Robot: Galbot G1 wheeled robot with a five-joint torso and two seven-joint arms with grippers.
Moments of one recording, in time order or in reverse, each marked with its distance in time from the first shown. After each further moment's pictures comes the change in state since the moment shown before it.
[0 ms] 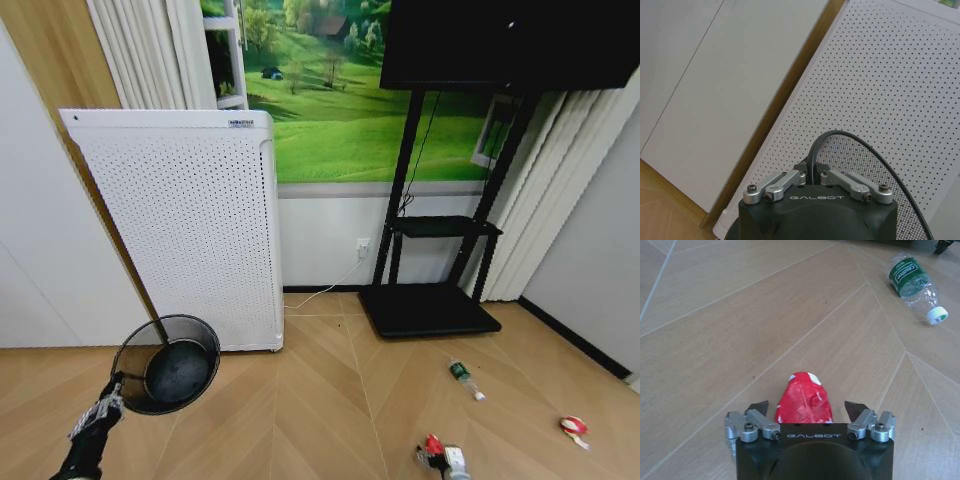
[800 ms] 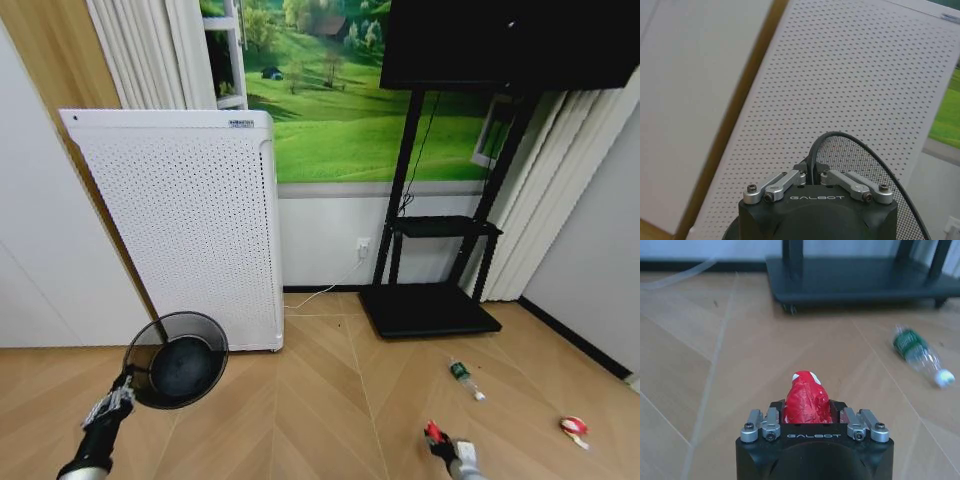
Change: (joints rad) left arm -0.103 0.068 0.098 0.015 0.168 0.013 0.020; right arm -0.112 -0.053 0.056 0.317 0.188 0.077 -0.055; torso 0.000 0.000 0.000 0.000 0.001
